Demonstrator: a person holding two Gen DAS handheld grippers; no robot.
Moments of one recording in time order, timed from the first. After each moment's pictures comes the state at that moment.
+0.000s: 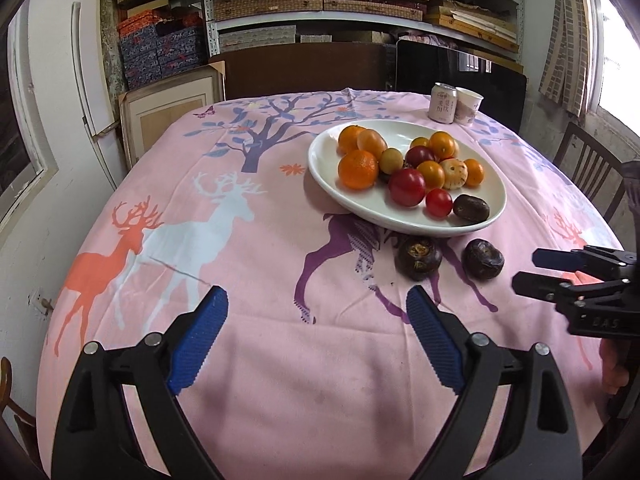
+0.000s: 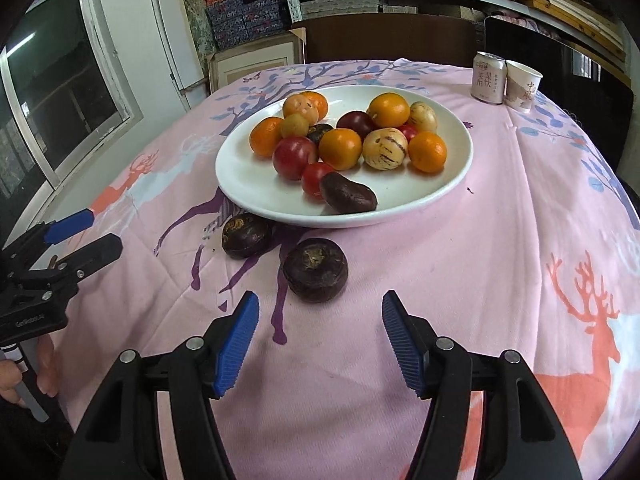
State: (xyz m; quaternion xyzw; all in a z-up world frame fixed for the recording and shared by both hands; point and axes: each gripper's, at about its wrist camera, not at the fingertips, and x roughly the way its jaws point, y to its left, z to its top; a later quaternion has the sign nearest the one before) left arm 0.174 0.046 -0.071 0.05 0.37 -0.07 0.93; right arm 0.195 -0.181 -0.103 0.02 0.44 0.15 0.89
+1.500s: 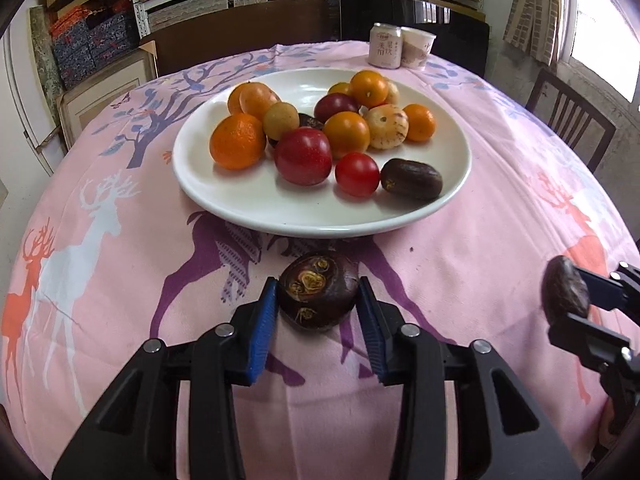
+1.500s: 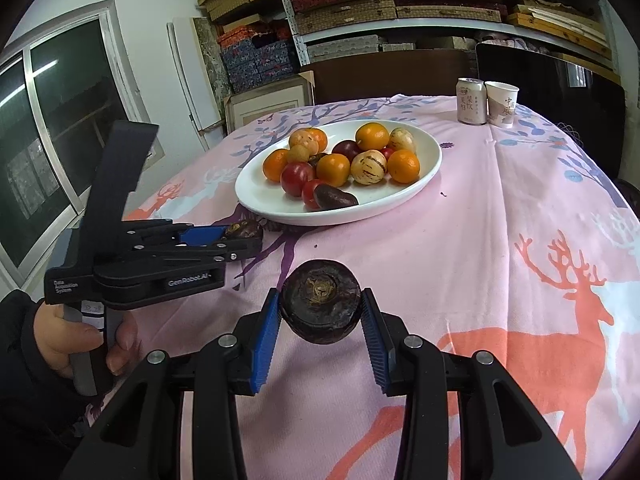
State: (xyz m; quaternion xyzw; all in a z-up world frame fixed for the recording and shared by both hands) left arm 0.232 -0.045 -0.115 0.09 0.43 -0.14 0.89; right arm 0.141 -0.224 -0.098 0.06 0.36 0.18 0.91
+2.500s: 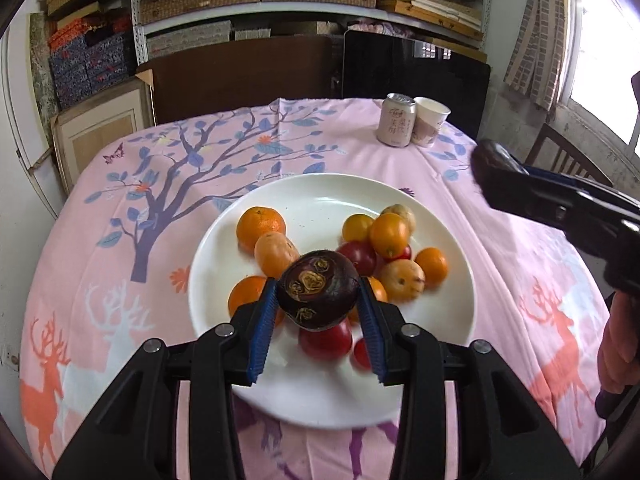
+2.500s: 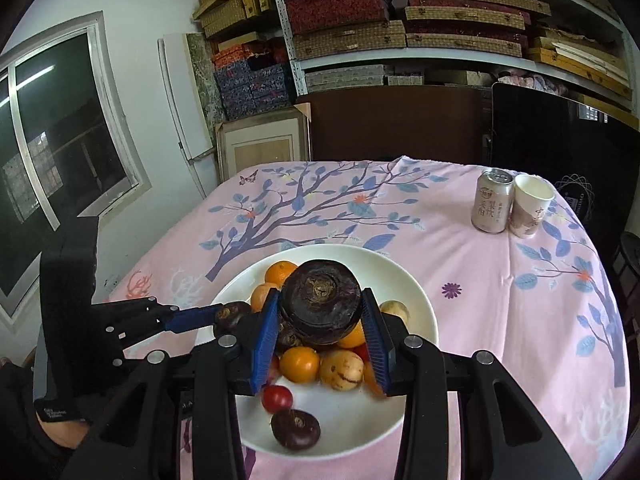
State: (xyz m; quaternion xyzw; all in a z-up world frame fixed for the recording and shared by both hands) left arm 0.334 -0.053 -0.043 0.05 0.41 -0.16 0.90; right arm 0.322 -0.217 -0.012 0.04 0.34 0.18 0.92
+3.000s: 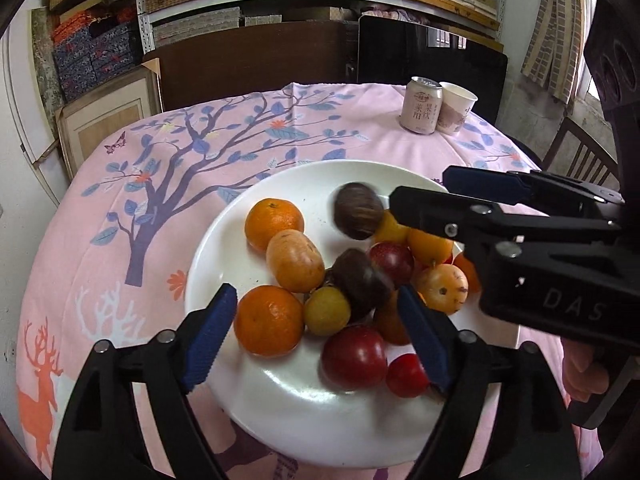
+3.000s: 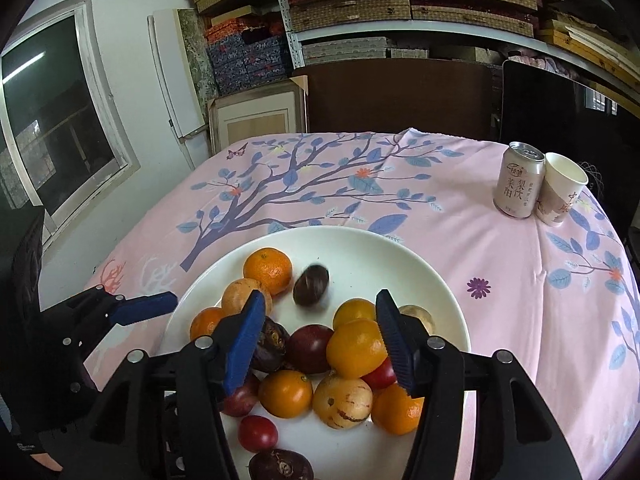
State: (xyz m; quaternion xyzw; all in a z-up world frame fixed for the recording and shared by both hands) left arm 0.359 -0.052 -0.067 0.07 0.41 -0.13 0.90; right arm 0.358 -0.200 -0.049 0.03 0.37 0.17 0.91
